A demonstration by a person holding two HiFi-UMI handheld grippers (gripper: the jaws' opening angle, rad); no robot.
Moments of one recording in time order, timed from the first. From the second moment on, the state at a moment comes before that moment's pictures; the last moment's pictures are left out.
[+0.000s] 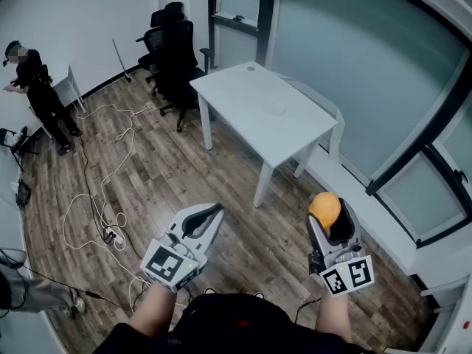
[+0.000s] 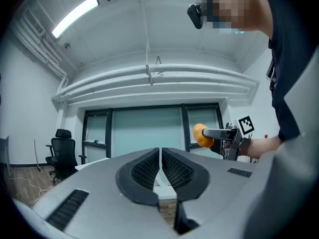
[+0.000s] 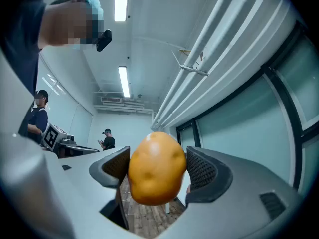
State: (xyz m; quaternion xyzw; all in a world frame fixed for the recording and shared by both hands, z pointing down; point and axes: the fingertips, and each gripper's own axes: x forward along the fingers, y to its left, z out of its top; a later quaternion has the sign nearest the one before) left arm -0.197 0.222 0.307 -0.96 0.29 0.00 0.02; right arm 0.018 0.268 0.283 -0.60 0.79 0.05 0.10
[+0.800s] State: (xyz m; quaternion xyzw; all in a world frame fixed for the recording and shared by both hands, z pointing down) left arm -0.196 0.238 0.308 -0.96 0.28 0.01 0.02; right arm 0.011 0.285 0.279 -0.59 0.80 0.05 0.10
